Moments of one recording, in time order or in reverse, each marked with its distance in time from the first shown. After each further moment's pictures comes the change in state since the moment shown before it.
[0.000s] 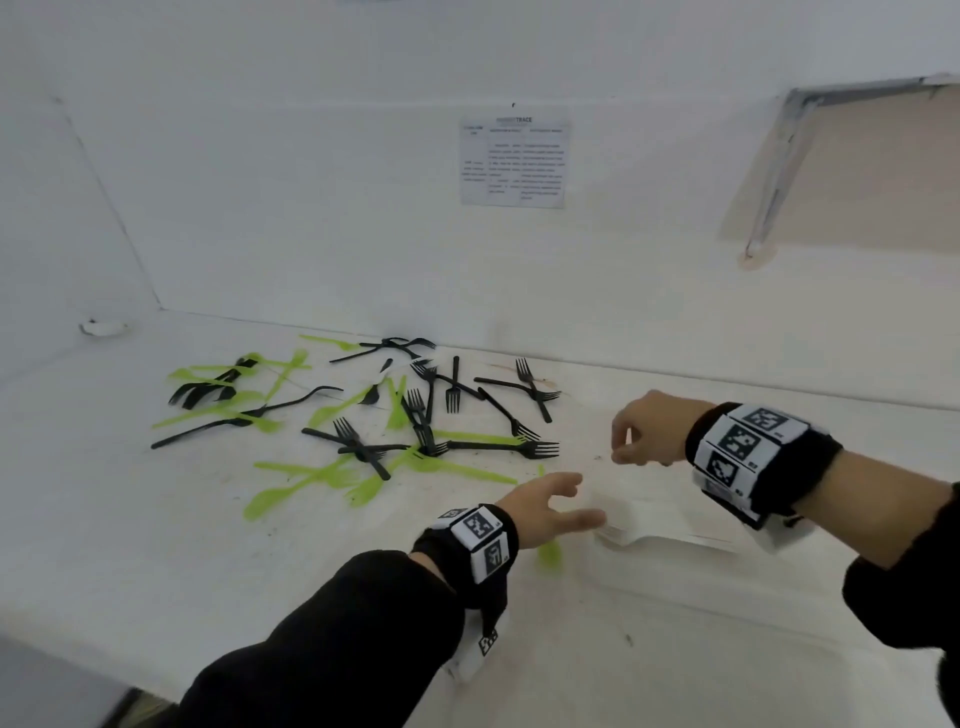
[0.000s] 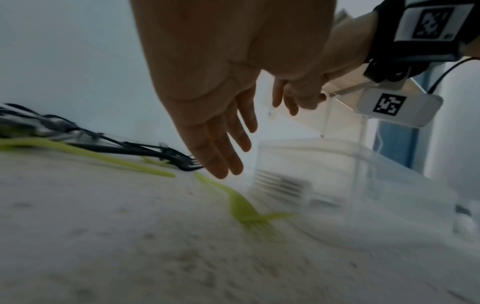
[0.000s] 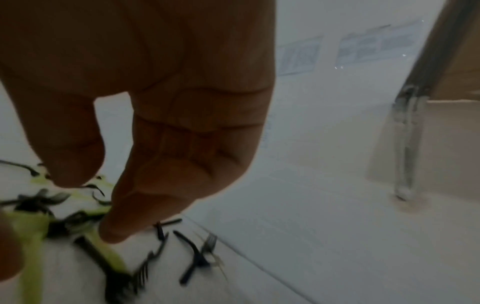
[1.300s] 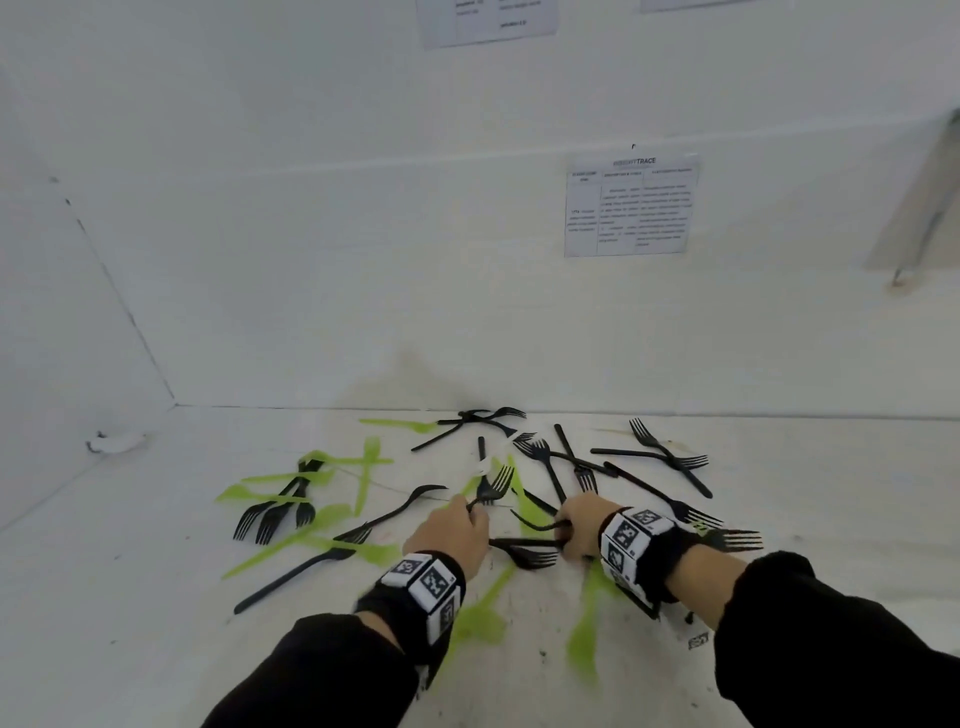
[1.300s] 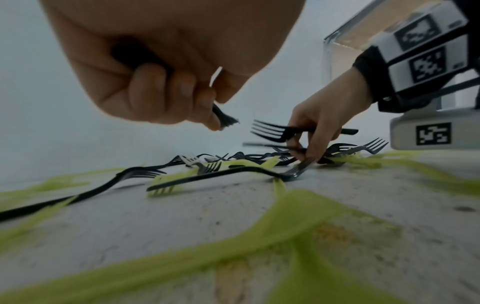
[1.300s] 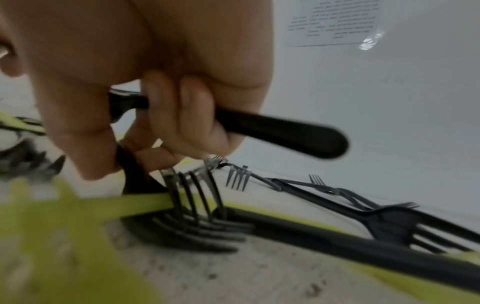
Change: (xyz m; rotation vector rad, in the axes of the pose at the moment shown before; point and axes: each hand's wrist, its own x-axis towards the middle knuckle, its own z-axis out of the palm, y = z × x) left_hand 0.018 -0.149 -0.271 0.526 0.401 -0.223; right_hand 0.209 -0.222 0.034 0.200 -0.055 0.057
